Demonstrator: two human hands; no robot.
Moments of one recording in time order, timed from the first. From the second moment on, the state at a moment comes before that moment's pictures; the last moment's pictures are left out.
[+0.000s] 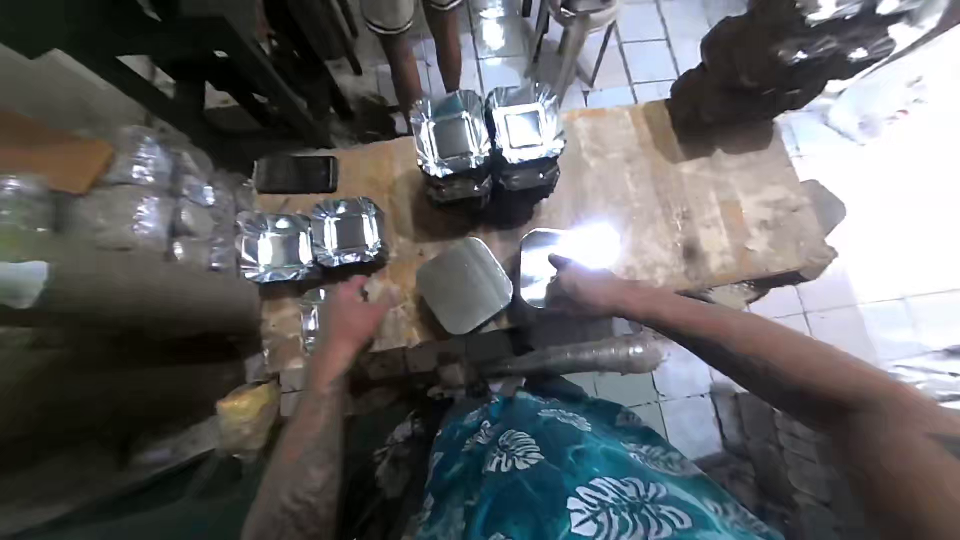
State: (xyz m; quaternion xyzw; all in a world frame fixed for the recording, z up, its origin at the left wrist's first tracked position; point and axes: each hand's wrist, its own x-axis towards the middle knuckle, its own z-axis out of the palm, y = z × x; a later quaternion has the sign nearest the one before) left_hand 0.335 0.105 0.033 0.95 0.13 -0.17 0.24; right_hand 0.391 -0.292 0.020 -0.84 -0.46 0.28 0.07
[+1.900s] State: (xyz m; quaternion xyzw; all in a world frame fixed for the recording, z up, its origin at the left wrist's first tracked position) left_hand 0.260 -0.158 -0.185 0.71 0.13 -0.51 0.47; right_hand 0.131 -0.446 -0.091 -0.81 -0.16 0.54 0.15
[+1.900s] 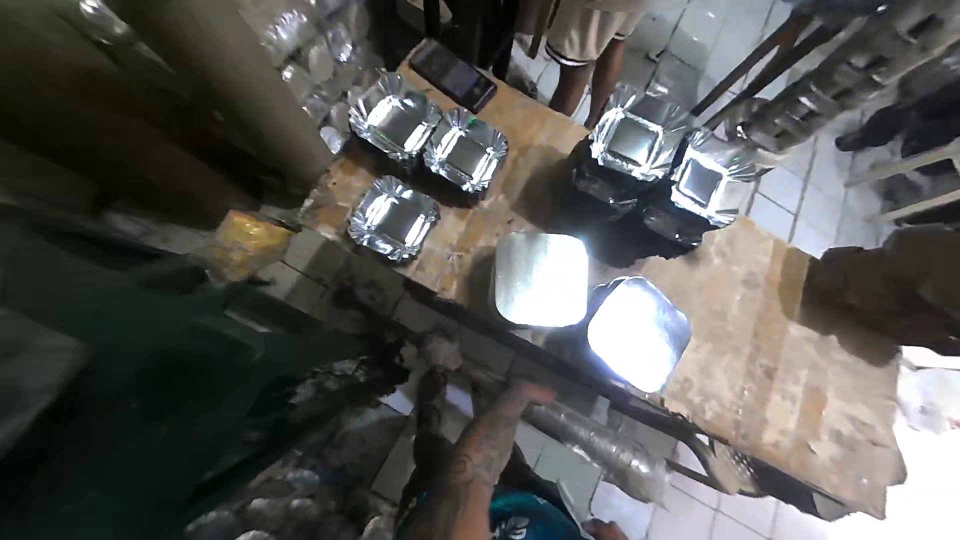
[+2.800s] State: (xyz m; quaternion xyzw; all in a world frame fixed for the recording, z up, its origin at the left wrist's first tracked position) left_hand -0.147 0.241 0.045 0.84 0.45 -0.01 0.31; right_hand 0.142 0.025 0.008 -0.63 -0.69 0.19 0.30
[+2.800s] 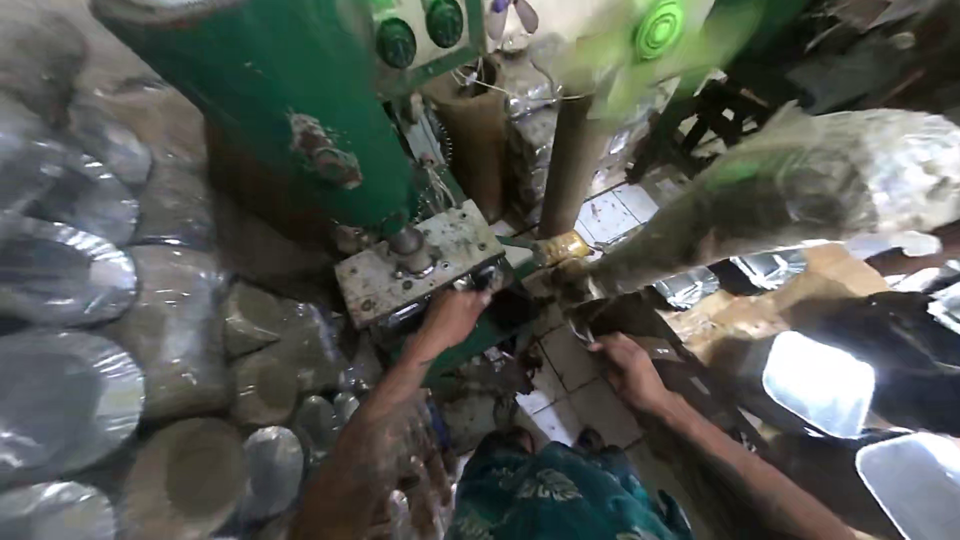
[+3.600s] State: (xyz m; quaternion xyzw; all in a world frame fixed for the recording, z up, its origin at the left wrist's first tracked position) left_hand -0.209 0.165 0.023 0.82 0.42 -0.16 0.35; right_hand 0.099 0.103 0.081 -0.56 -0.53 0.46 0.44
